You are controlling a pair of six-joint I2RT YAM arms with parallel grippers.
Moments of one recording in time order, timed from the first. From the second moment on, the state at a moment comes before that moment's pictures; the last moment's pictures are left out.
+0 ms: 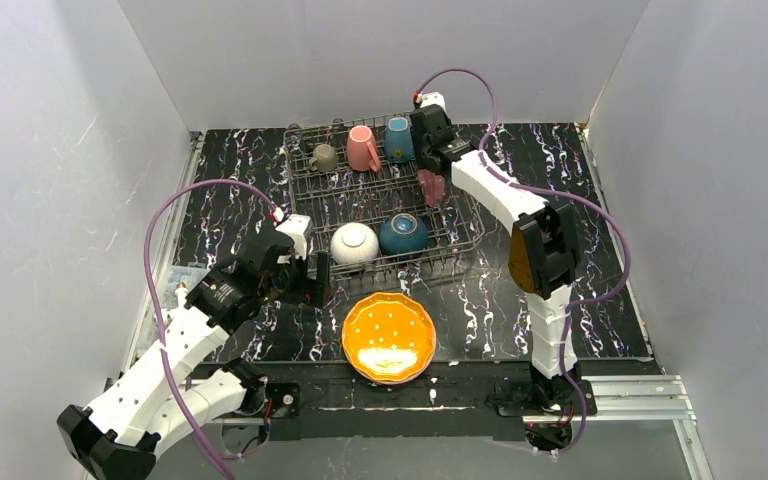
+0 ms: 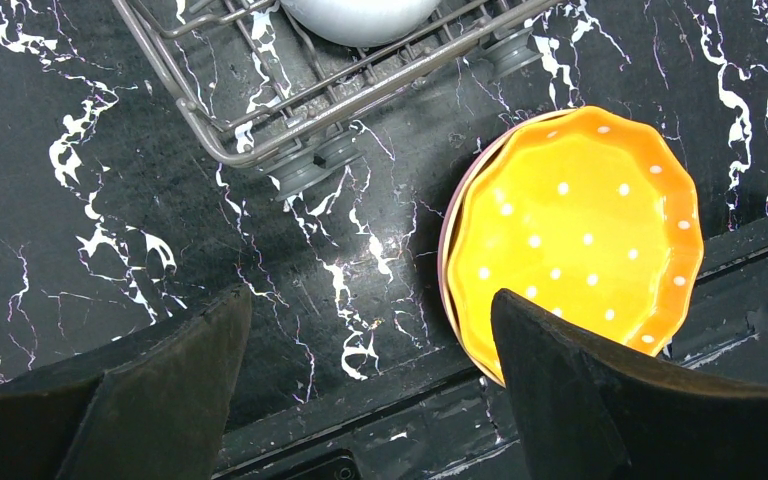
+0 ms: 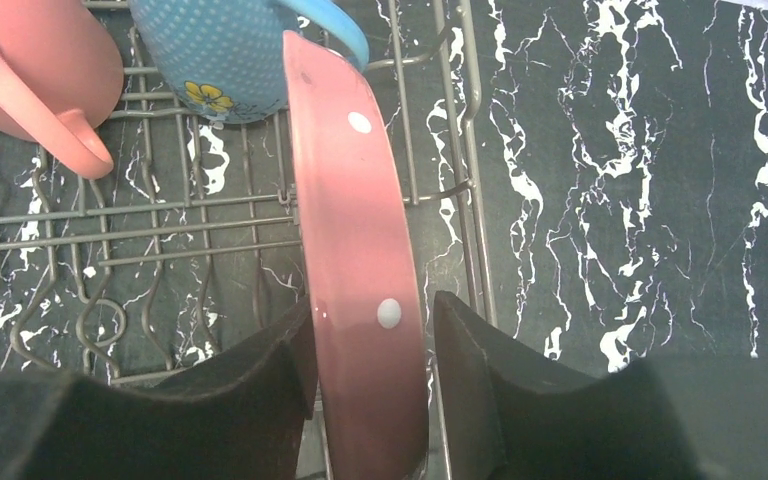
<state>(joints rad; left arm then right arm) -0.61 0.84 0.86 -0.84 -0.07 -0.33 0.55 2.11 1.90 -0.47 0.44 0.12</state>
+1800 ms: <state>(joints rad) -0.60 0.82 0.86 -0.84 -0.06 -0.32 0.55 1.65 1.66 -0.53 0.24 0.28</state>
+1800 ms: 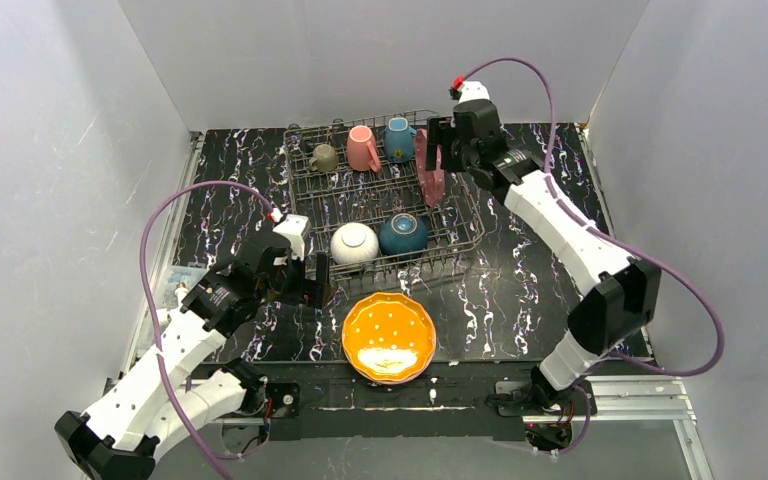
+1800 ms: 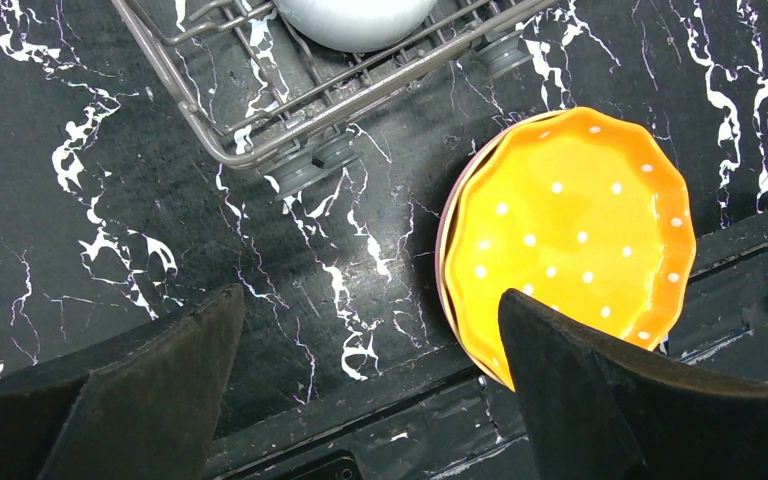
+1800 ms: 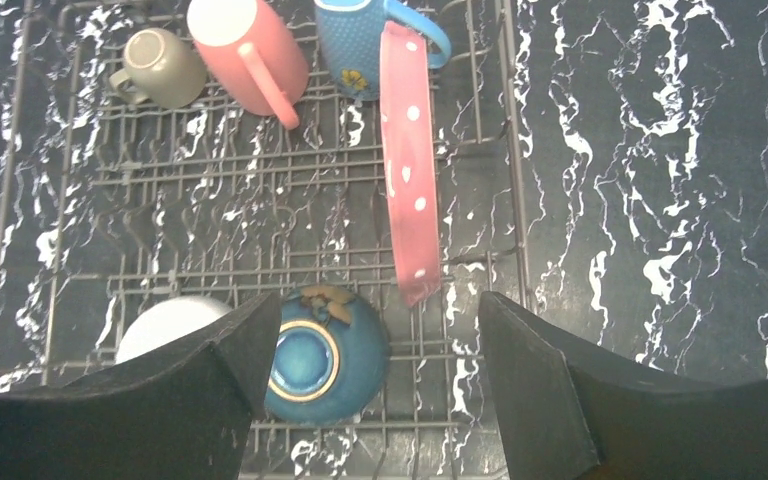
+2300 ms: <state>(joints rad) -0.60 0.79 0.86 -0.86 -0.02 -0.38 0.55 1.31 1.40 -0.66 0.09 0.30</state>
